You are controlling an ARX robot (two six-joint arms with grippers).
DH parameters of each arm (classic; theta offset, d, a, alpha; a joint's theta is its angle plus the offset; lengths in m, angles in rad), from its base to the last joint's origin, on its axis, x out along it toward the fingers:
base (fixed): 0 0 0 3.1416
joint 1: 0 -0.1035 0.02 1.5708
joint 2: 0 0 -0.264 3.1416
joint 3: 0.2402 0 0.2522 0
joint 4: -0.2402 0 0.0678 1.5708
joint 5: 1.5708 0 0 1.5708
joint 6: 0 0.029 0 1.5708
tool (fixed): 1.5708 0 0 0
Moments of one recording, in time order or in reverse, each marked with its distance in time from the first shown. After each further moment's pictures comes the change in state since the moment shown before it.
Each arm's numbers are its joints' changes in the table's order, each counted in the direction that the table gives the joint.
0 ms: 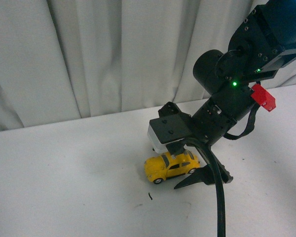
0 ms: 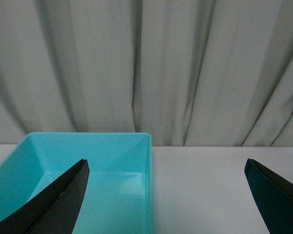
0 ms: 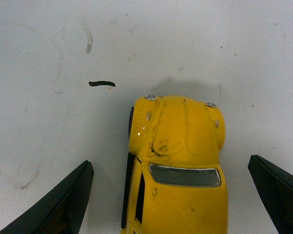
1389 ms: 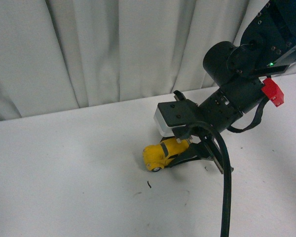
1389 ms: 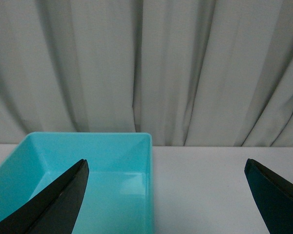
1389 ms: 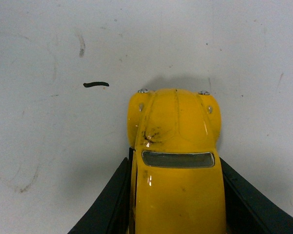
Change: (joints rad) left arm 0.000 0.000 0.000 0.000 0.000 0.000; right arm 0.050 0.014 -0.047 0.074 -0.071 0.035
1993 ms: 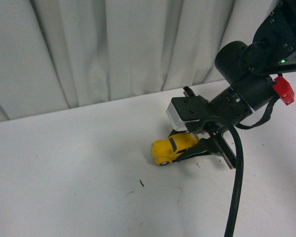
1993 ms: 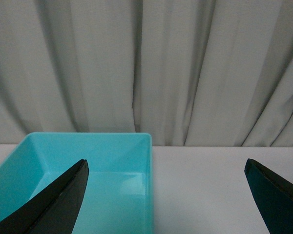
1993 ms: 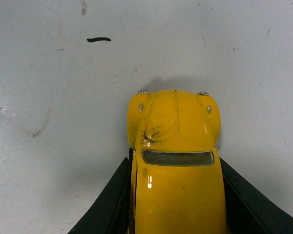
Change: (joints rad) left arm 0.000 0.000 0.000 0.000 0.000 0.000; right arm 0.099 -0.015 -0.056 0.007 -0.032 -0.060
